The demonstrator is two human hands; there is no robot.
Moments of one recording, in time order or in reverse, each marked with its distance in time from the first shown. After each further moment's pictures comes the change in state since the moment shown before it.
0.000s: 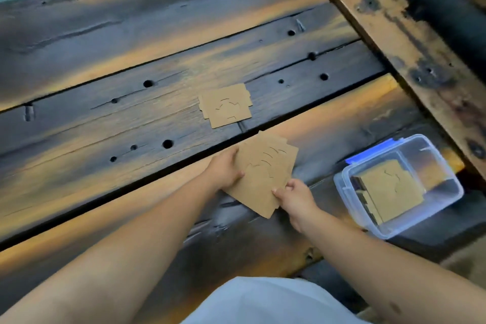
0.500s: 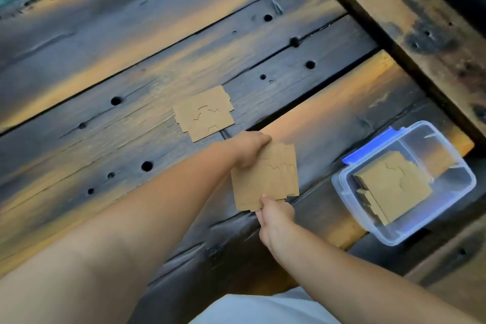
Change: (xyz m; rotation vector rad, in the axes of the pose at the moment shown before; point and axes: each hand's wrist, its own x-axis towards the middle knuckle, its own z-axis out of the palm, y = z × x) left_hand 0.085 0.089 -0.010 0.555 -0.319 0.437; right_hand 0.019 0.009 0.043 0.447 0.360 0.382
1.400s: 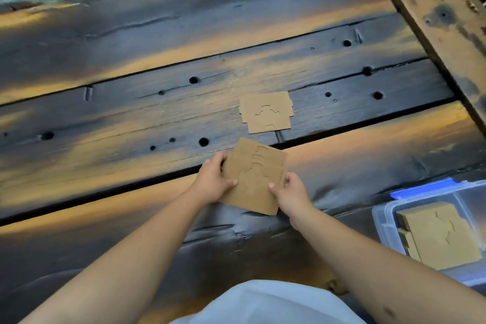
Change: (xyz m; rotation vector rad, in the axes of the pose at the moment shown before) left_hand -0.163 -0.075 0.092 -0.798 0.548 -0.606; right_hand -0.015 -0.013 0.037 -0.806 -0.449 -0.578
